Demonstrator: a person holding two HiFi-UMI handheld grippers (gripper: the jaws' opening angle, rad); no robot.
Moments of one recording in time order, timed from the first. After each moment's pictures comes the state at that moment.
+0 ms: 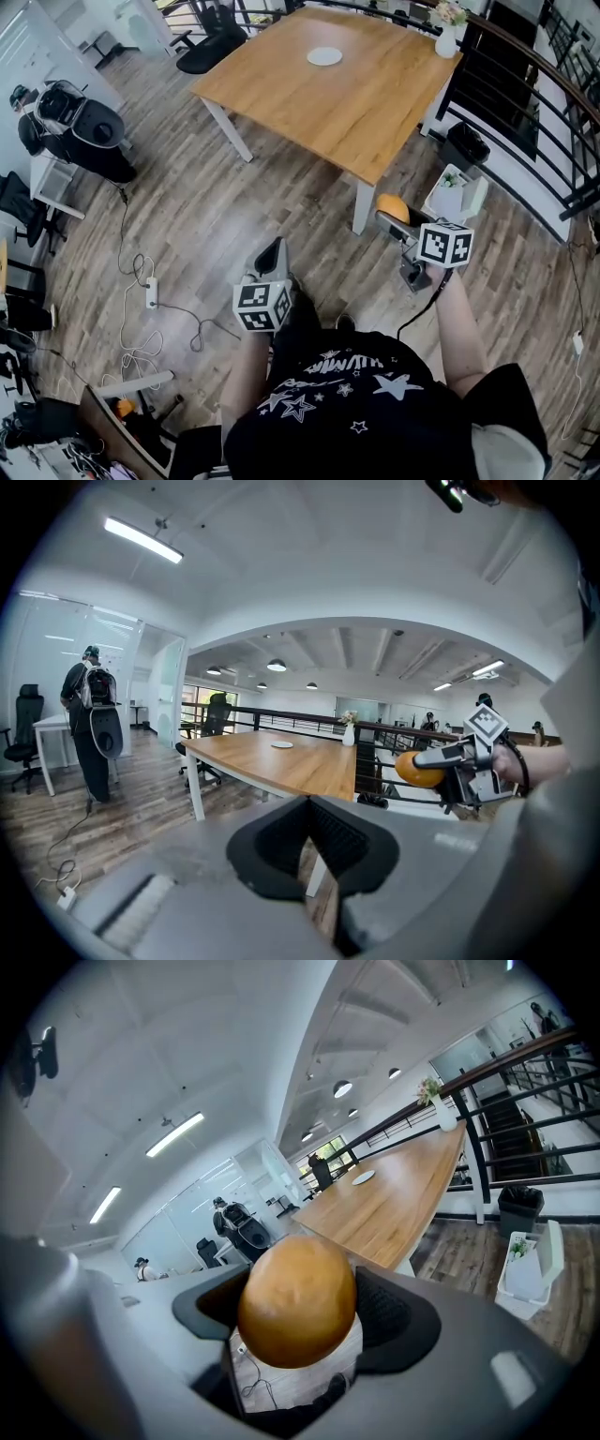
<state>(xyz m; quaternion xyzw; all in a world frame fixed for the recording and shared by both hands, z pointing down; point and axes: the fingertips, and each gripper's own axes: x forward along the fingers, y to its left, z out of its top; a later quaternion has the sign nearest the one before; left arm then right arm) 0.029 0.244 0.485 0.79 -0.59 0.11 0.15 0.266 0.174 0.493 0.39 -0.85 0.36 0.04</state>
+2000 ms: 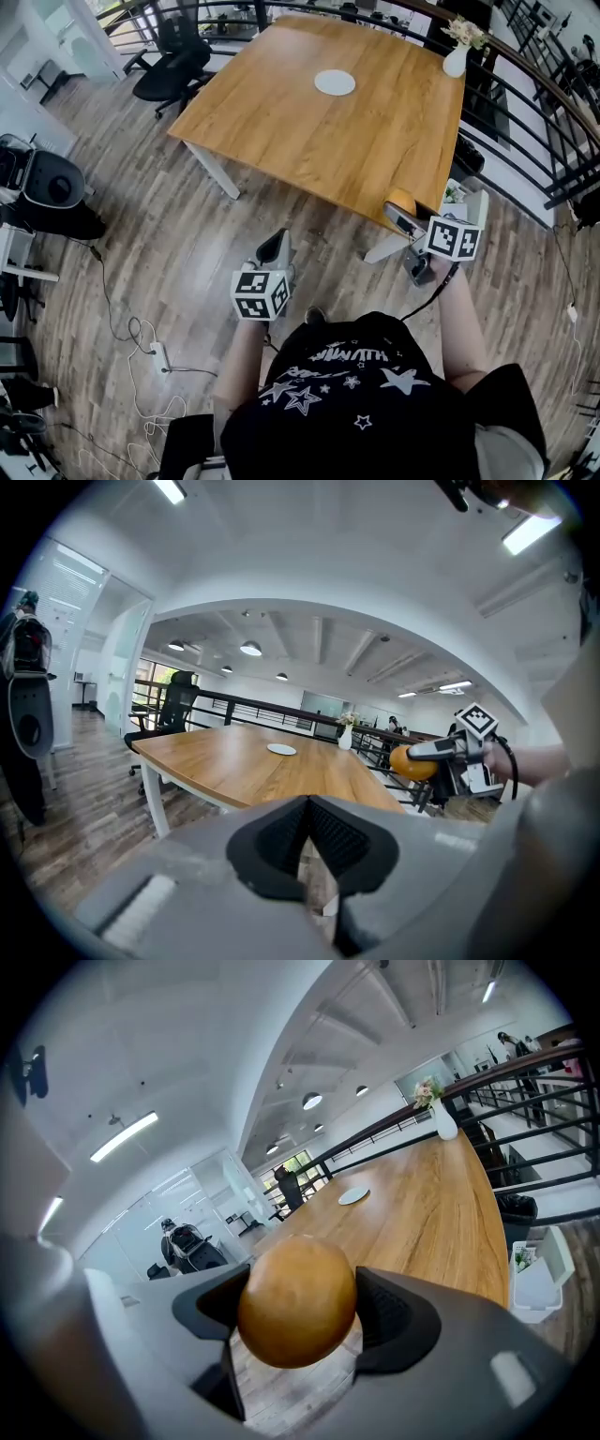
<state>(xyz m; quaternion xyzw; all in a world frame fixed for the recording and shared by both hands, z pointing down) -0.132 -0.038 0.494 0.86 -0.46 0.11 0.19 0.124 -0.056 0.471 0.51 -0.78 0.36 0.03</state>
